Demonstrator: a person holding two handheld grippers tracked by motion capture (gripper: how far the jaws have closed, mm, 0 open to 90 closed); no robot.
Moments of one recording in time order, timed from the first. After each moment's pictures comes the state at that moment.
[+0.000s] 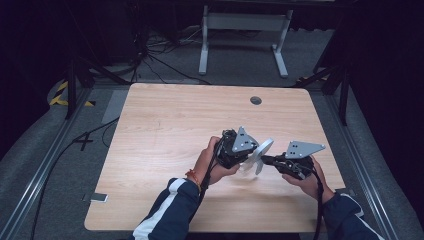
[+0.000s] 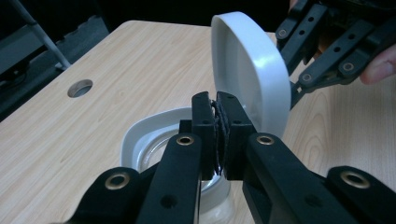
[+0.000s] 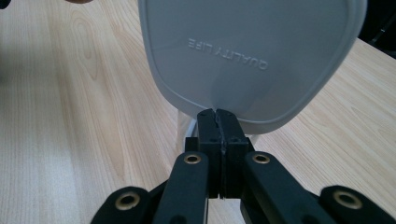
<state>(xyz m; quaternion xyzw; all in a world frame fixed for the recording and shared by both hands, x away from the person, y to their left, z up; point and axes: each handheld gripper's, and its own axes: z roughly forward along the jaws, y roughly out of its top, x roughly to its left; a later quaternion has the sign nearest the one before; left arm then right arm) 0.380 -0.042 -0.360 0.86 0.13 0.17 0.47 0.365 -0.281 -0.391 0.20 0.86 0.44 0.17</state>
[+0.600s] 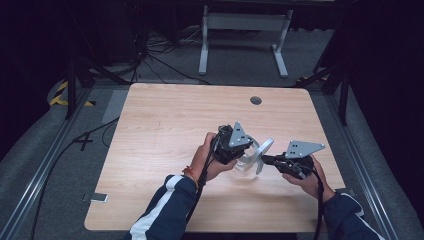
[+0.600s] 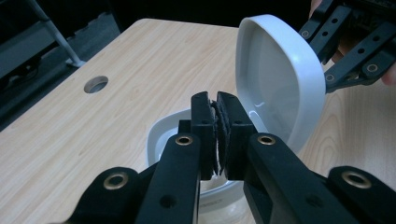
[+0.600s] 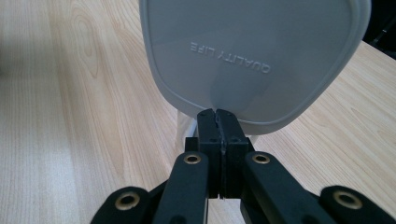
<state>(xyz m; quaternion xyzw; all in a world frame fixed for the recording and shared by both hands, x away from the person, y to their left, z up) 0.388 -0.031 -0.351 0.85 0.15 0.18 0.46 0.365 -0.281 -0.390 0.19 0.86 0.44 0.17</state>
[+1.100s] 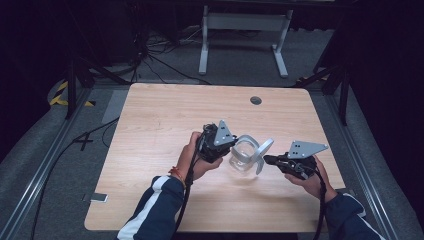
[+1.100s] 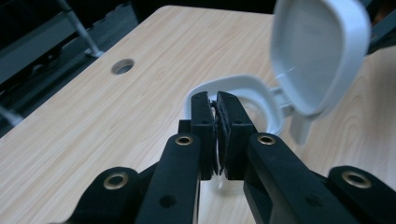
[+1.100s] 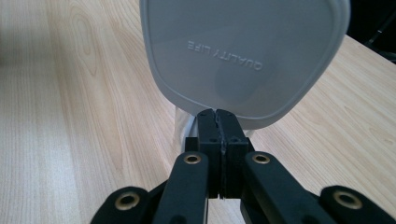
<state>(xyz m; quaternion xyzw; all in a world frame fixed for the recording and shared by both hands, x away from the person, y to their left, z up) 0.391 0.011 -0.354 0.85 0.18 0.21 0.44 0.363 -0.286 -0.386 0.20 0.86 0.44 0.18</state>
